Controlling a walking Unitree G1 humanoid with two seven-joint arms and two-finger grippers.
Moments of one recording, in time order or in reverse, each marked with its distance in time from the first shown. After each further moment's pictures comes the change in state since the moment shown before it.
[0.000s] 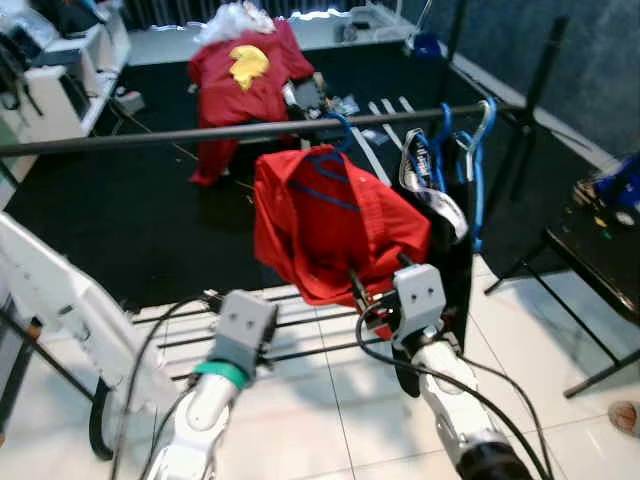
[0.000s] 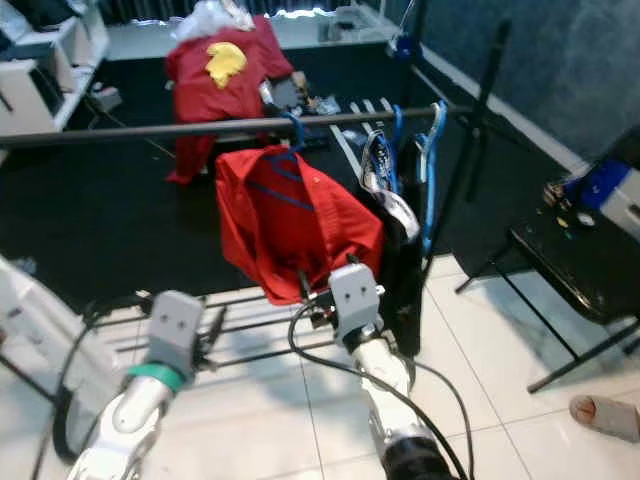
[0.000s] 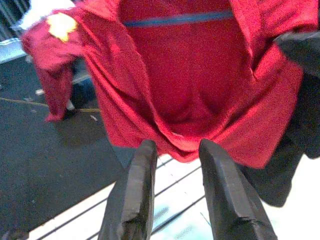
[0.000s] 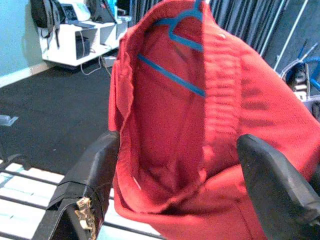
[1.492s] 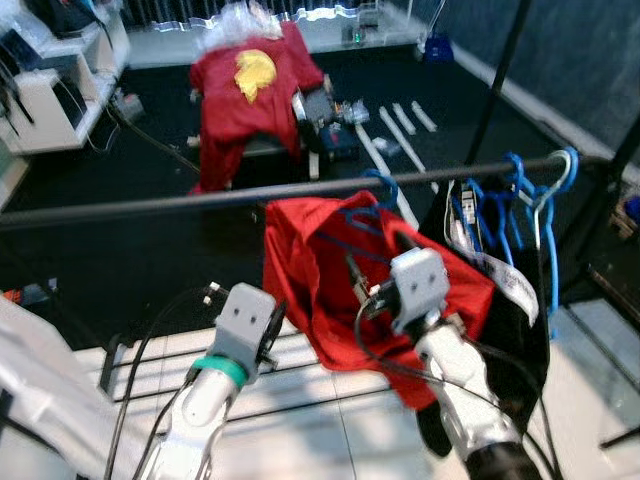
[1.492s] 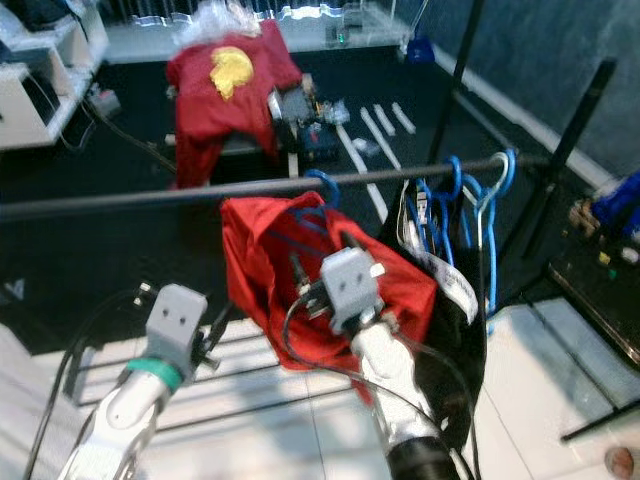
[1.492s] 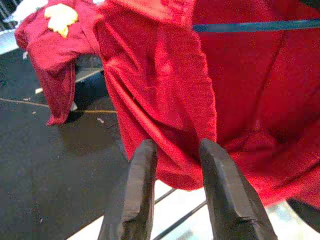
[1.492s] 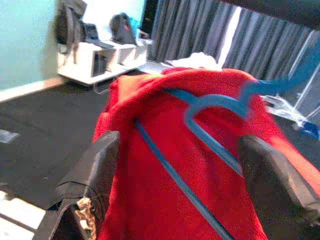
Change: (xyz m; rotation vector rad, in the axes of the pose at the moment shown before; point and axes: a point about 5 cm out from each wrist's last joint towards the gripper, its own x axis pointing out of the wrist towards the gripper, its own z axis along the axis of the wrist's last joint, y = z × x) left arm -0.006 0.008 0.002 0.009 0.044 0.012; right arm 0.005 0.017 0.038 -0.078 -0.116 0.158
